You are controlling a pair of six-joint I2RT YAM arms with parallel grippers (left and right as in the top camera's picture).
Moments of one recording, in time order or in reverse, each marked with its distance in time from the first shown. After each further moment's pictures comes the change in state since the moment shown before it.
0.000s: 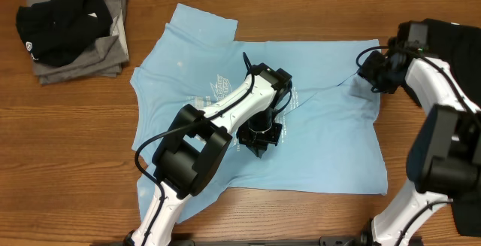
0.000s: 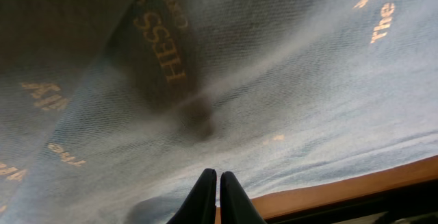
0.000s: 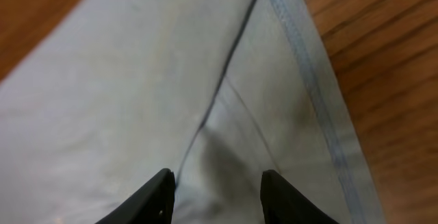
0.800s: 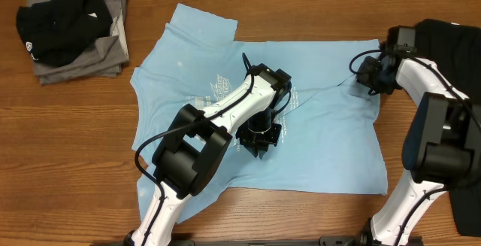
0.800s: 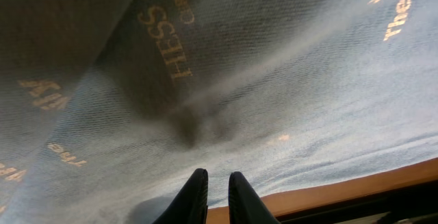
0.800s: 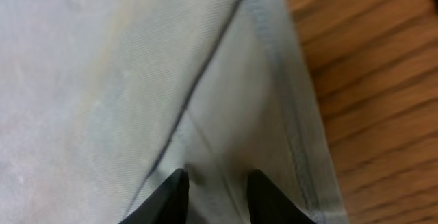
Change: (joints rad) left arm 0.000 0.000 -0.008 0.000 0.000 0.000; right arm 0.027 0.093 0.000 0.074 0.121 -0.102
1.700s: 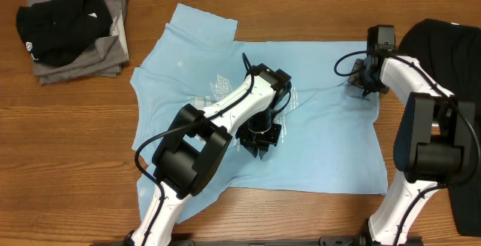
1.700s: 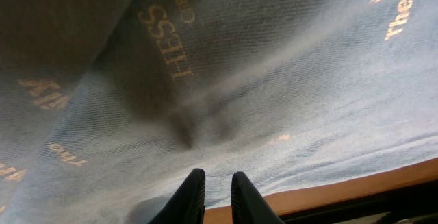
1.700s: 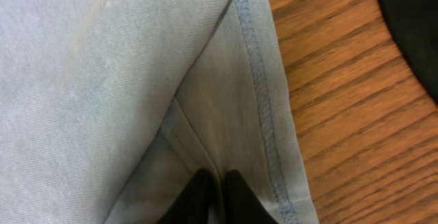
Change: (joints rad) left arm 0.000 0.000 0.000 -0.001 0.000 0.000; right arm 0.086 0.002 0.000 -0.026 0.271 0.001
